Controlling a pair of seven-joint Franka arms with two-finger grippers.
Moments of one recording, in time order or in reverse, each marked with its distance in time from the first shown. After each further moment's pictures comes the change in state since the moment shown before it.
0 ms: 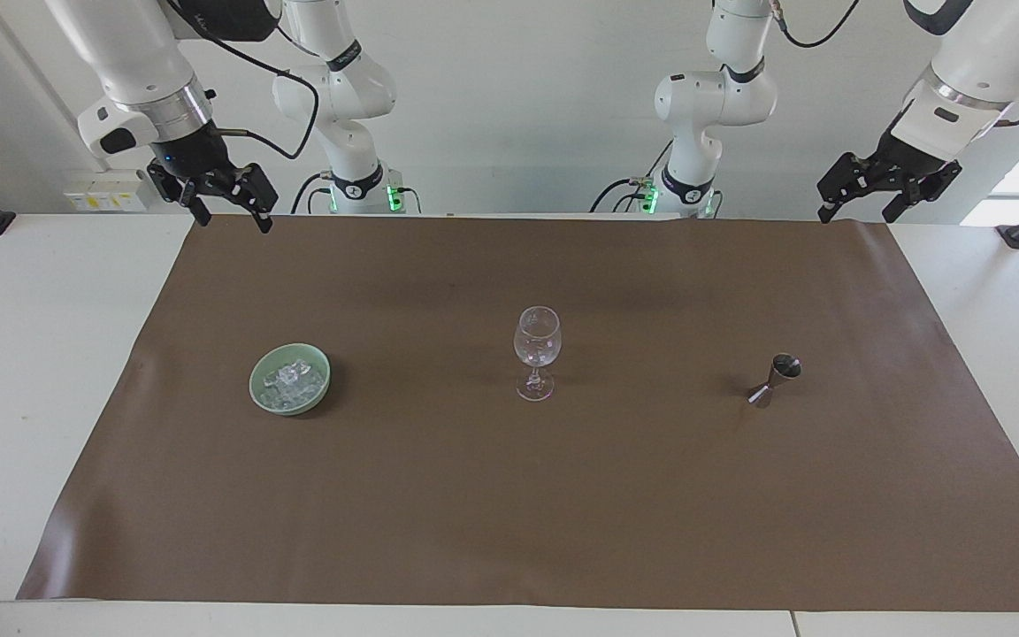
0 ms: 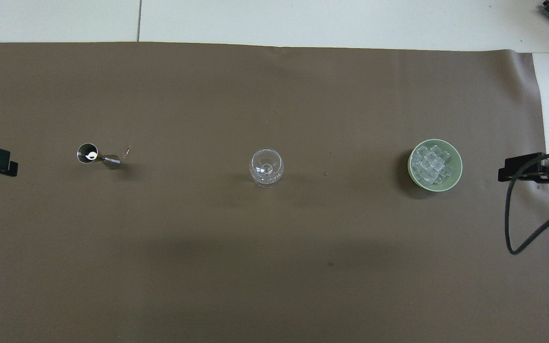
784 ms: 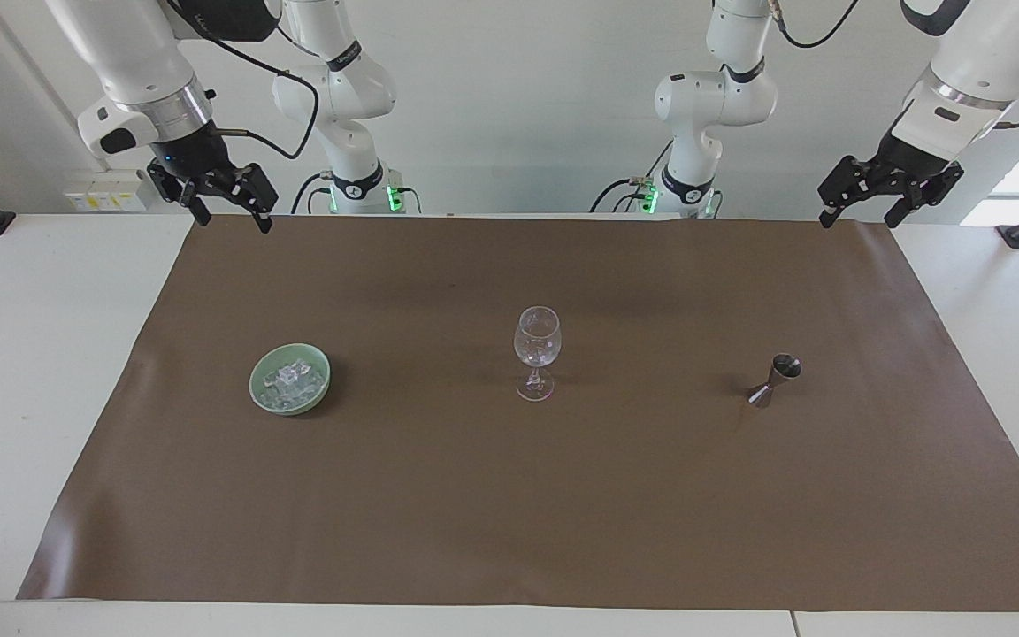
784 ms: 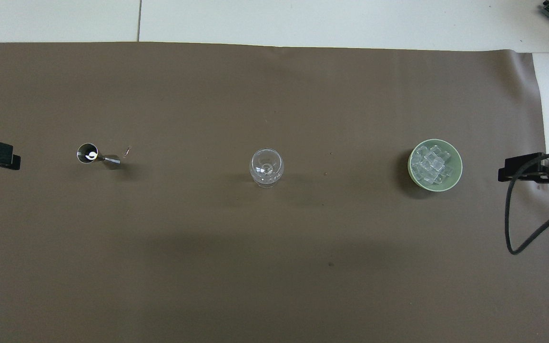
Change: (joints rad) left arm -0.003 -0.001 -0.006 -0.011 -0.001 0.042 0.000; right arm 0.000 0.000 0.000 0.000 0.000 0.000 0.000
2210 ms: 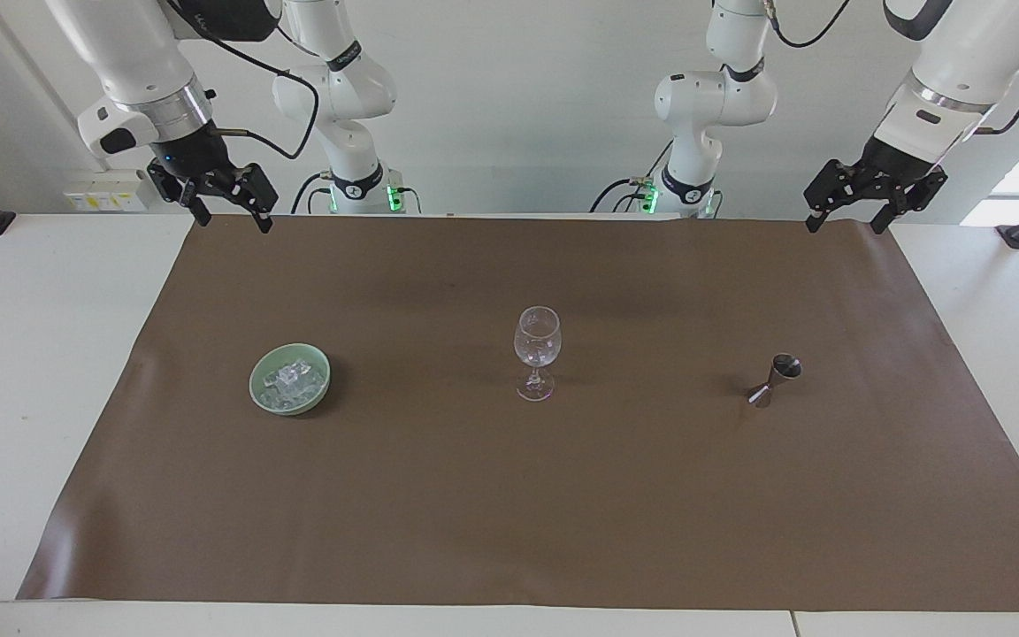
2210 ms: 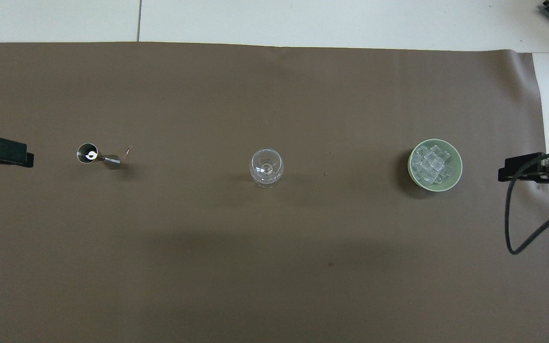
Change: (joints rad) left arm -0.006 -0.020 -0.018 -0.042 -0.013 0.061 -0.015; right arm 0.000 0.000 0.000 0.000 0.000 0.000 0.000
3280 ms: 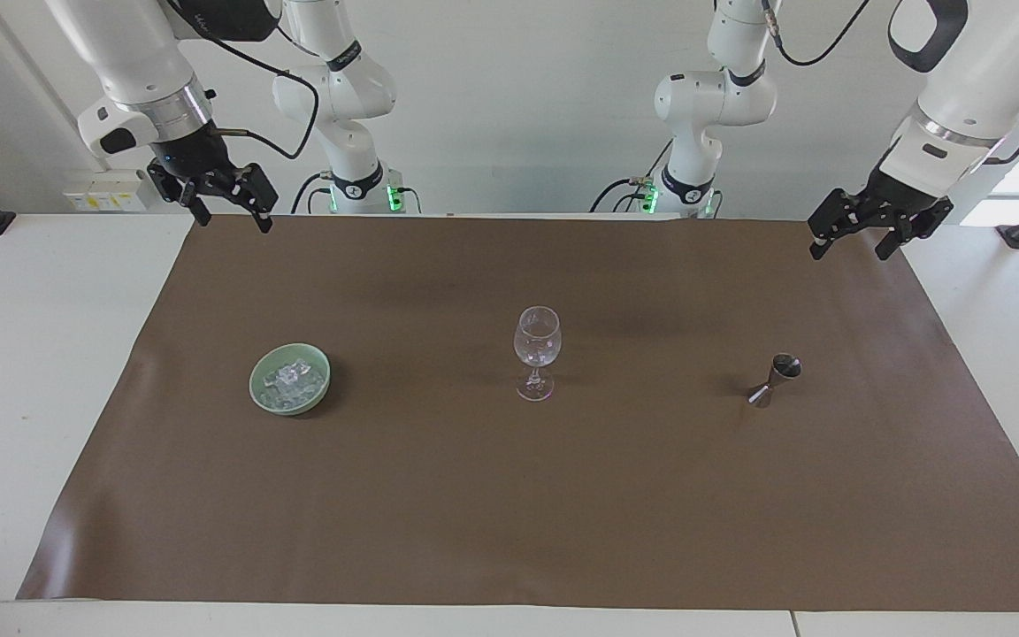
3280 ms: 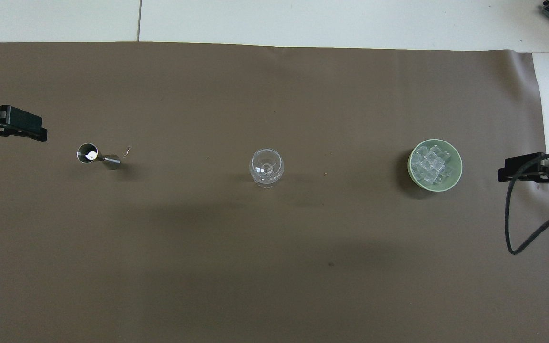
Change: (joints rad) left arm 0.000 0.160 0.002 0.121 0.000 0.028 0.000; right arm 0.000 0.000 0.000 0.000 0.000 0.000 0.000
